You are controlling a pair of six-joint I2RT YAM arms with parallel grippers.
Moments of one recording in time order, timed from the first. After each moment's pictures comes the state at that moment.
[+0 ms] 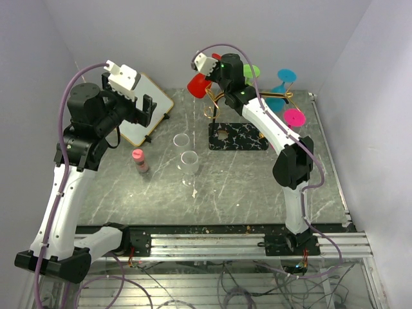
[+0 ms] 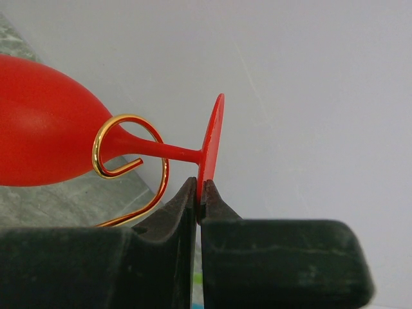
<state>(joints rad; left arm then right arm) -0.23 1.08 1.45 -0.50 0.23 0.21 0.54 2.12 2.10 -0.14 0.25 -0.97</state>
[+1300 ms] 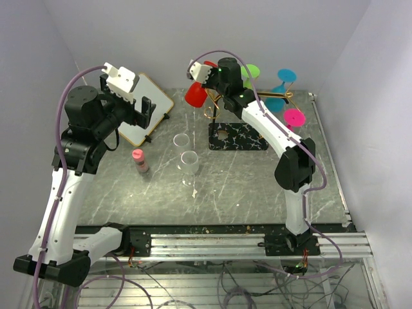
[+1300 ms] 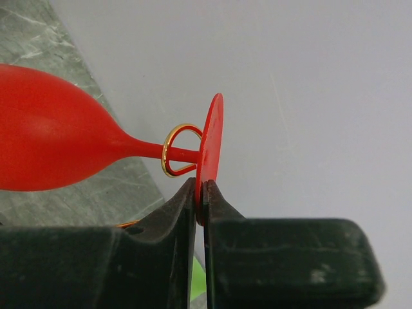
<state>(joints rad) -0.23 1.06 1.45 -0.50 0.24 0.21 0.57 2.08 2.03 -0.17 0.14 -1.02</state>
